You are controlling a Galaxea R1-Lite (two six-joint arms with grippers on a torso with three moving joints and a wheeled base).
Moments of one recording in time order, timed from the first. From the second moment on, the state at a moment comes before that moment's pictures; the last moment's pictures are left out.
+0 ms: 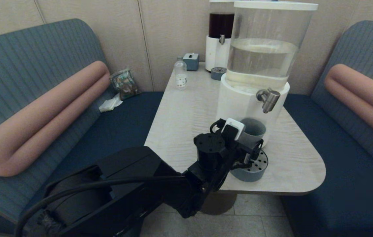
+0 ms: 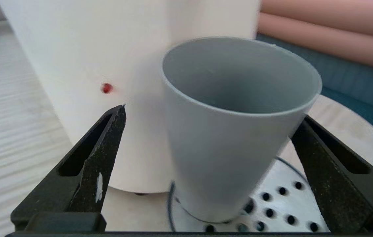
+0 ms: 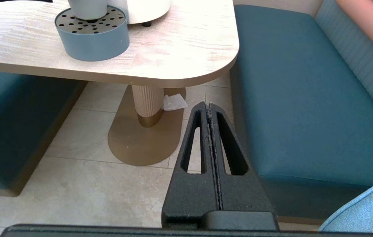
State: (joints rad) left arm -0.82 2.44 -1.39 -1.22 0.12 0.13; right arm 0.00 0.00 0.00 0.00 -0.02 -0.02
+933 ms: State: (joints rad) left arm -0.82 2.49 -1.47 -1.20 0.15 0.14; right arm 0.00 0.00 0.00 0.00 -0.02 -0.02
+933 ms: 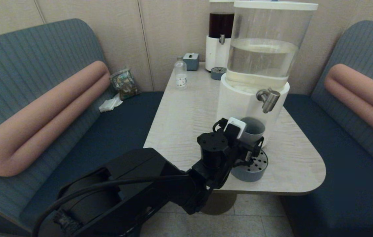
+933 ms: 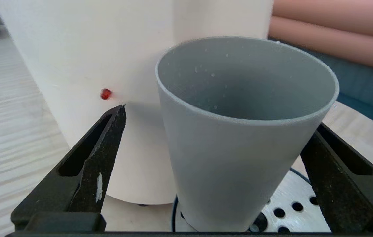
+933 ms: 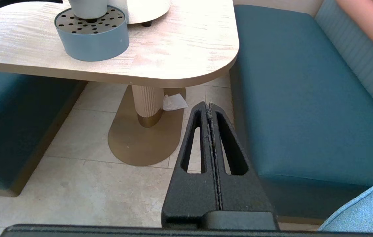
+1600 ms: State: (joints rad) left arm -0.82 2.48 -1.45 -1.22 0.16 0.14; right arm 0.00 0.00 0.00 0.00 -0.02 -0.02
